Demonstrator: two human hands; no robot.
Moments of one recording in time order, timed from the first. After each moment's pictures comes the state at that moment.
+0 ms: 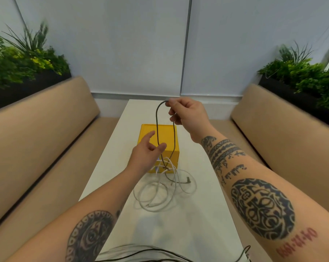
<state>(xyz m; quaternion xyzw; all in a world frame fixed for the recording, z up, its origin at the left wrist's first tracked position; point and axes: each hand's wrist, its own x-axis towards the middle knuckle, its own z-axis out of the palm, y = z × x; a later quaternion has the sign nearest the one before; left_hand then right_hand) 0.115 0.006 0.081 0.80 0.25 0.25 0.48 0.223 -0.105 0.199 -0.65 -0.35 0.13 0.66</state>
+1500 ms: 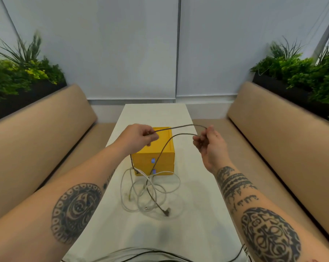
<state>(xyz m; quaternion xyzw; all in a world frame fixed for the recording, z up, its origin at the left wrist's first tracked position) 0.133 0.042 0.144 0.91 0.19 0.16 0.34 0.259 -0.173 0.109 -0.47 -0.10 0.17 0.86</state>
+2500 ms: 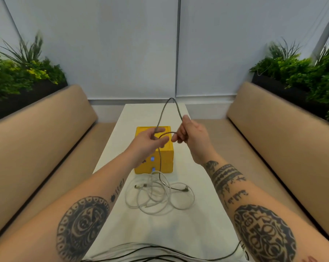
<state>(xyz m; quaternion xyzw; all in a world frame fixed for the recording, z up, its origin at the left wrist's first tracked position) 0.125 -0.009 0.132 0.80 0.20 0.16 0.55 0.215 -0.158 0.149 -0.60 -0.33 0.15 0.71</state>
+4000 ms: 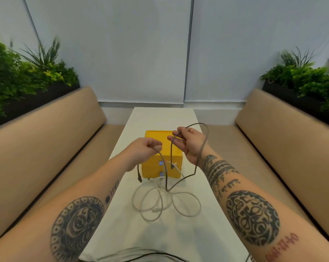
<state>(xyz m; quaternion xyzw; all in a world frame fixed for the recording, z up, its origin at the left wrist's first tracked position) 0.095 0.018 0.141 0.83 0.25 0.10 0.48 0.233 -0.103 0.134 -0.50 -0.14 0.32 0.79</state>
